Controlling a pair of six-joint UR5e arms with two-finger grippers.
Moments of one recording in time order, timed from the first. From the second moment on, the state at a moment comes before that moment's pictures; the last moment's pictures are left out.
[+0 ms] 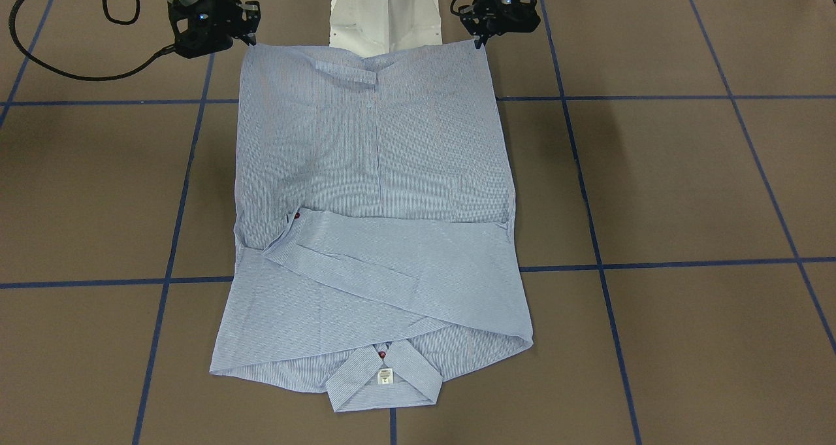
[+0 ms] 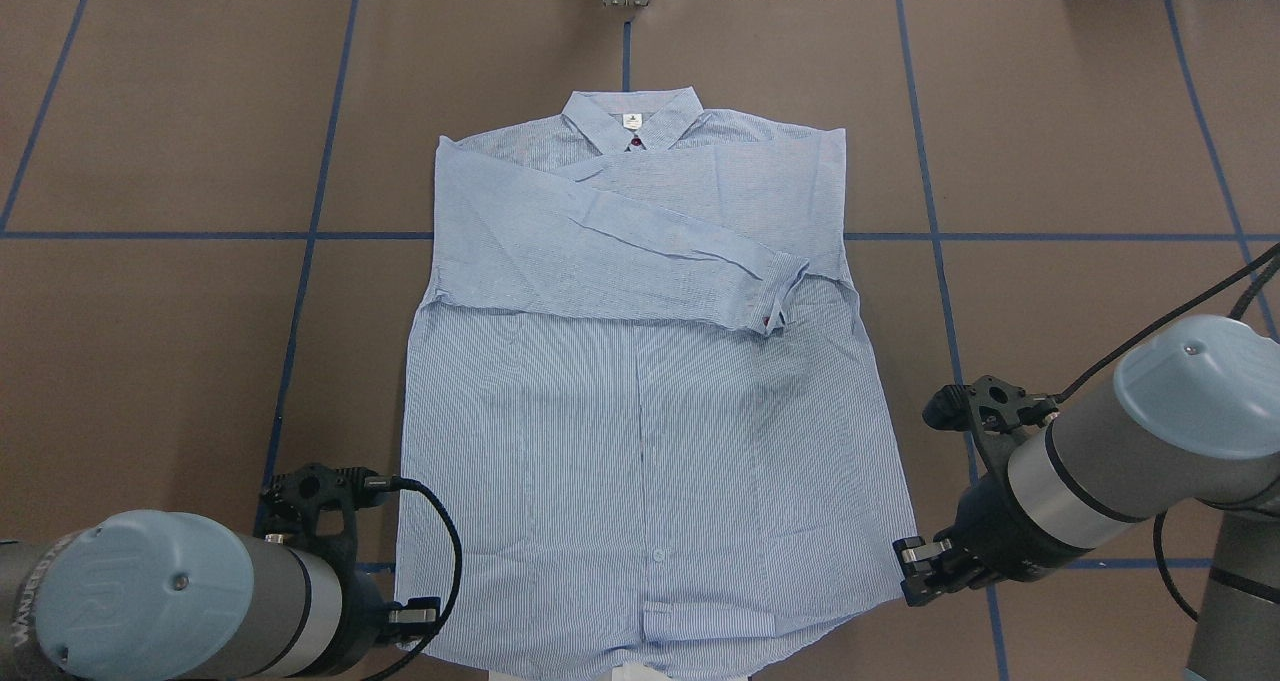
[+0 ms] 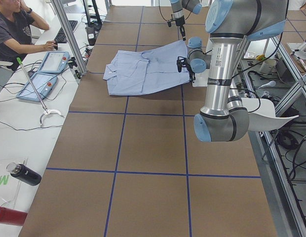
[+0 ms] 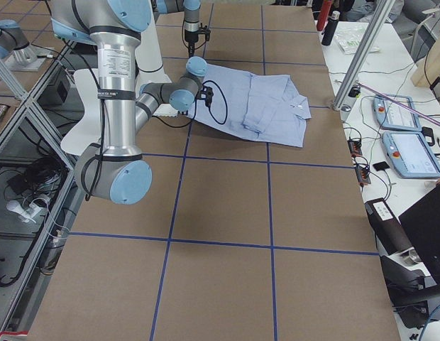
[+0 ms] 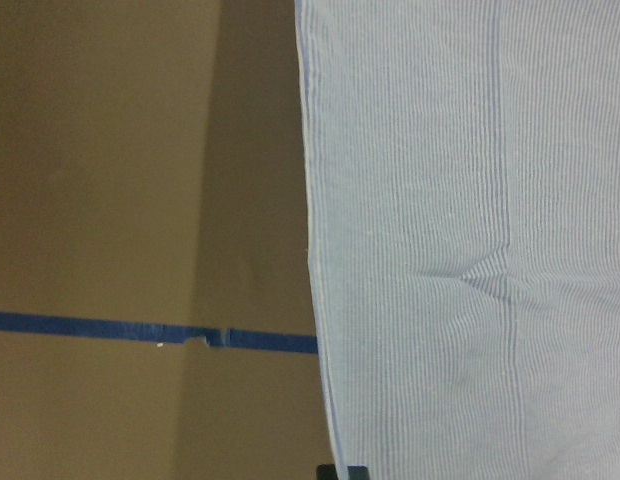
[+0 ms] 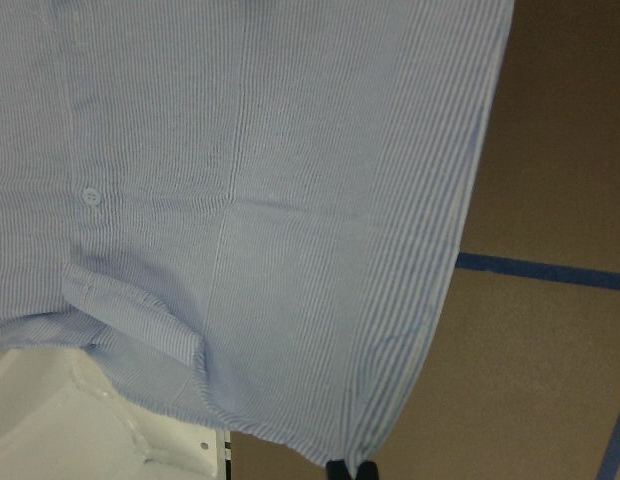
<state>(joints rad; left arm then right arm) -0.15 -1.76 -2.31 -1.54 -1.78 -1.56 0.44 -1.59 2.28 -1.36 2.27 1.24</state>
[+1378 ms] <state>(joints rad) -0.57 -1.99 -2.02 -1.56 -1.89 -1.15 0.74 -1.28 1.89 -1.27 2.30 1.19</state>
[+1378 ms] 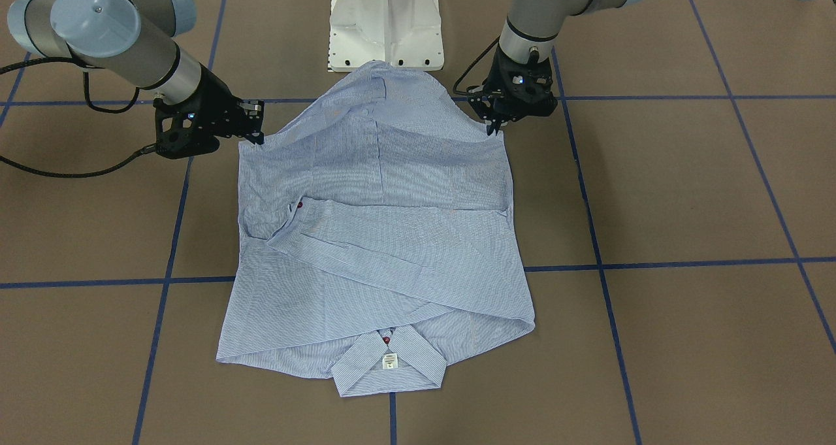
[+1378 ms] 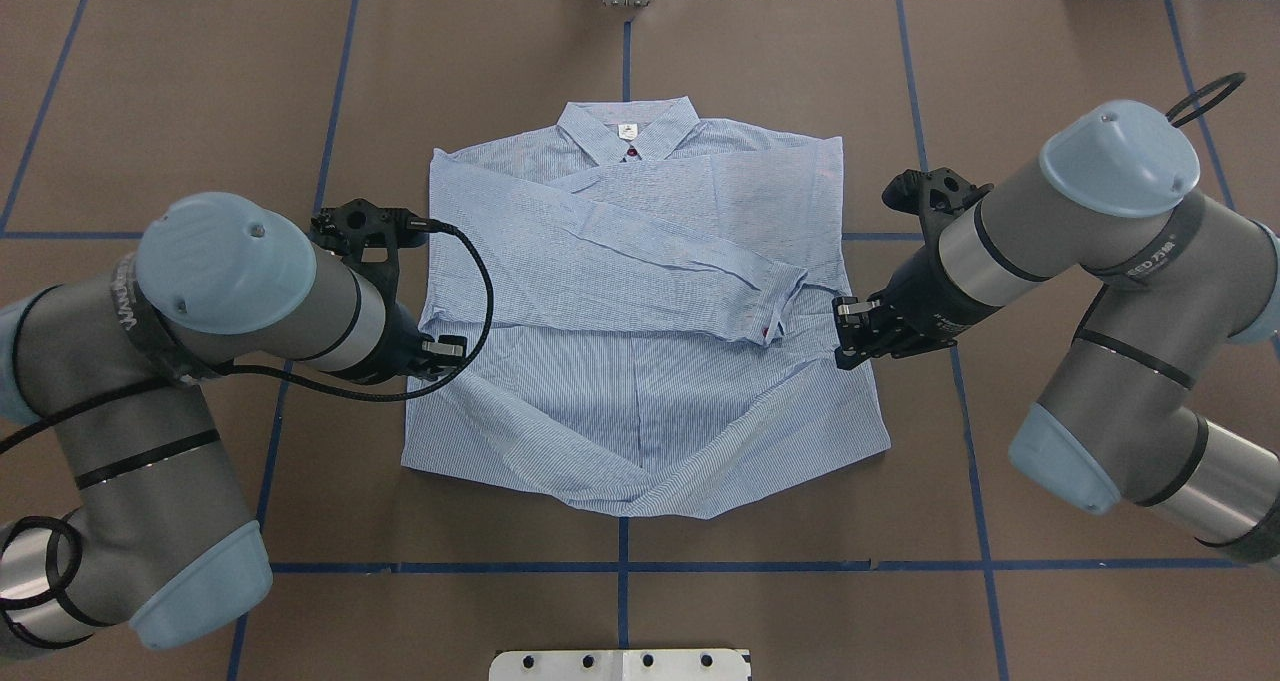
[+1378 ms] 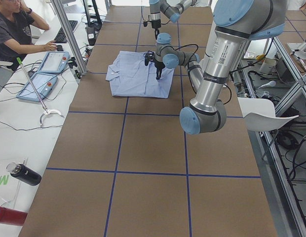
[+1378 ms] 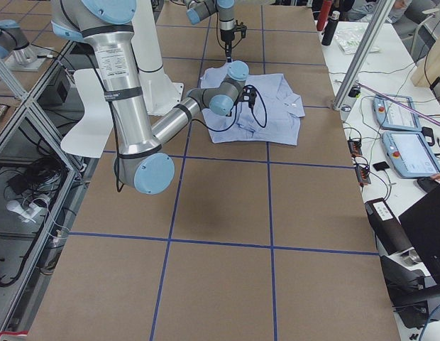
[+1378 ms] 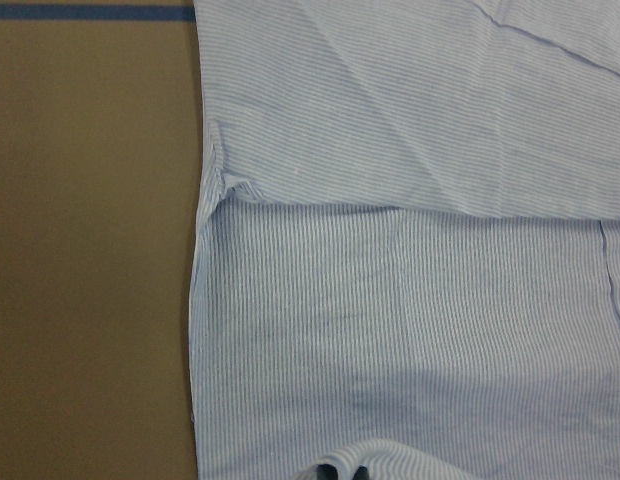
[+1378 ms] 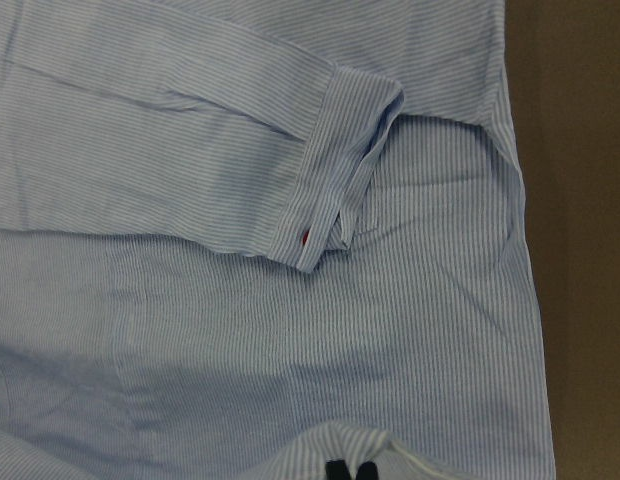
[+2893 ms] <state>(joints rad) -0.87 -2.20 -1.45 -1.90 -1.95 -0.97 0.98 -0.89 1.37 -1.26 2.25 1.09</state>
